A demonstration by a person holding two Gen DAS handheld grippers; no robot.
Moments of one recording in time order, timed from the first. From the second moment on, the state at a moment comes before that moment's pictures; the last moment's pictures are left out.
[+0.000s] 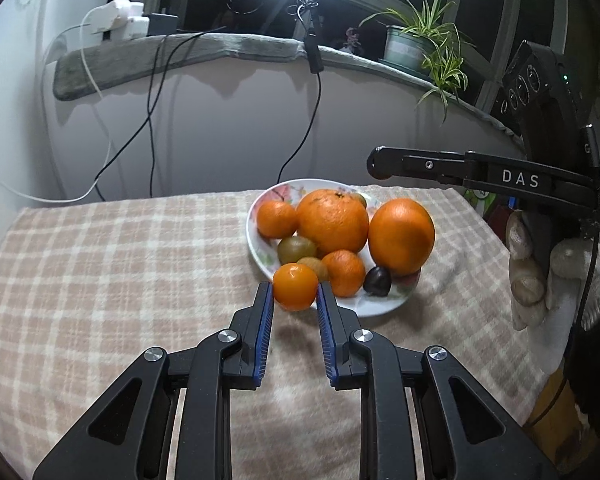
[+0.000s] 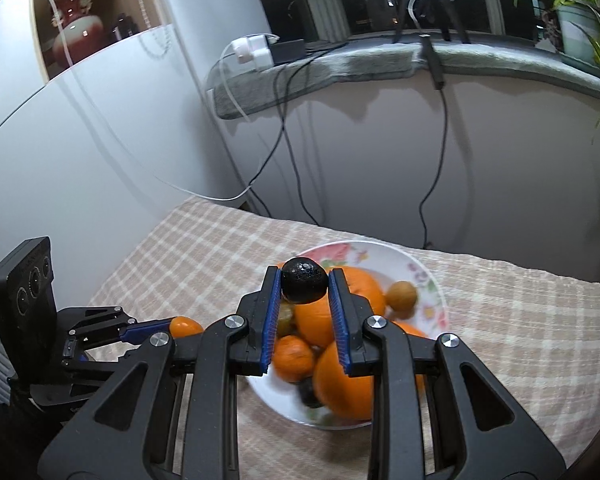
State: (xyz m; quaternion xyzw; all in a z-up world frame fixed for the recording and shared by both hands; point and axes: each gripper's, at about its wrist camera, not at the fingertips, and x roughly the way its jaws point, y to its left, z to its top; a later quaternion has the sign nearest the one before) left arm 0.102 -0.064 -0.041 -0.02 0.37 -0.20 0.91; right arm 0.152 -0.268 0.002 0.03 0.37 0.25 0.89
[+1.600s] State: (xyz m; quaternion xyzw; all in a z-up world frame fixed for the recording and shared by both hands) left arm 0.214 -0.105 -0.046 -0.02 0.38 -0.21 0.90; right arm 0.223 -0.292 -0.044 0.04 0.42 0.24 0.88
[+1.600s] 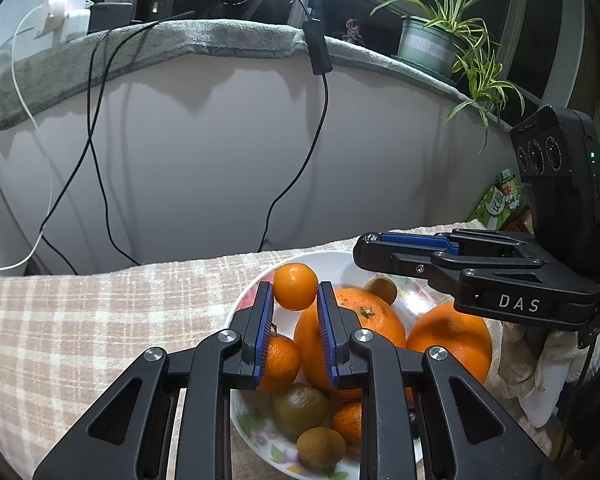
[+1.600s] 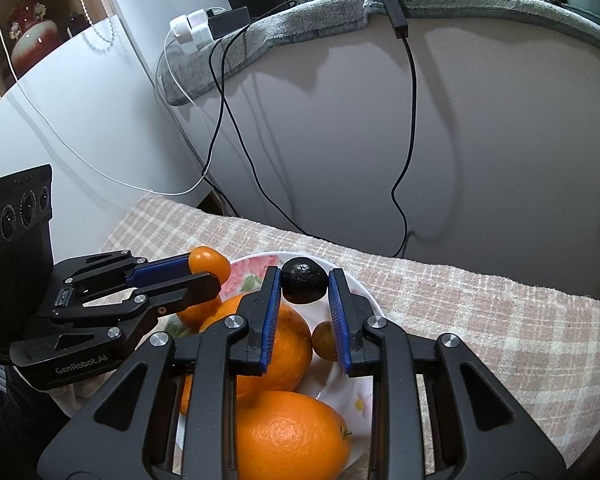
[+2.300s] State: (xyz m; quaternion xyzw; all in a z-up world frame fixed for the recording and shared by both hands) left arm 0.214 -0.106 -0.048 -0.02 0.38 -0.21 0.90; right arm 0.223 -0.290 -0.041 0.04 0.41 0.24 0.88
